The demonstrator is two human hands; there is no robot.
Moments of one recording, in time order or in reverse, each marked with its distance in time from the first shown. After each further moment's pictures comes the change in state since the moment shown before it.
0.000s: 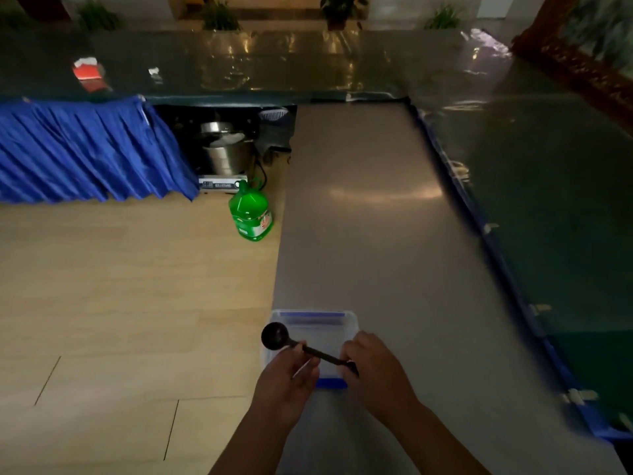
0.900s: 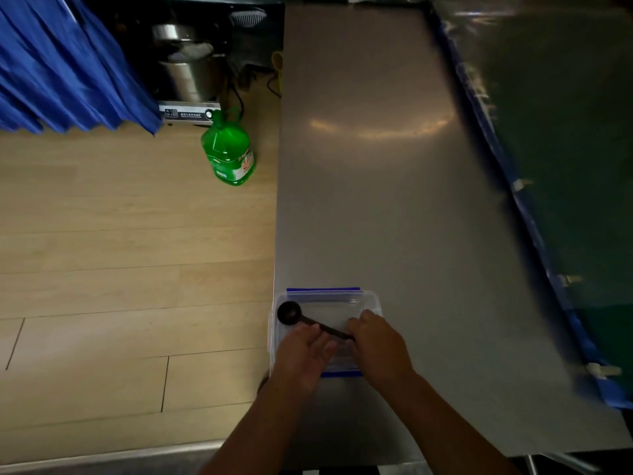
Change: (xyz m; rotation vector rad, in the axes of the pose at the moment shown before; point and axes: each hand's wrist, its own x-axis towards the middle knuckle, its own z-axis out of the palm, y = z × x) left_hand 0.097 0.014 -0.015 0.009 -0.040 -0.187; right_hand 0.066 0.010 0.073 -0.191 -0.265 0.251
